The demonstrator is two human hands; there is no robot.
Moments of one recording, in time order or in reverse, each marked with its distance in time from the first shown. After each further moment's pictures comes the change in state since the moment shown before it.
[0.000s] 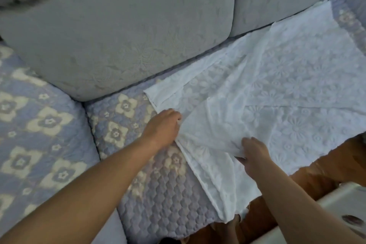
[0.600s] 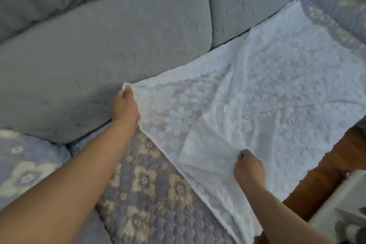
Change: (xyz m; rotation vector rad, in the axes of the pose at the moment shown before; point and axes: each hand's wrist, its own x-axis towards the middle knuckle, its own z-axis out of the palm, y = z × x) left_hand 0.109 -0.044 -0.083 -0.833 0.534 -0.576; right_hand 0.034 0.036 0.025 -0.846 0.314 -0.370
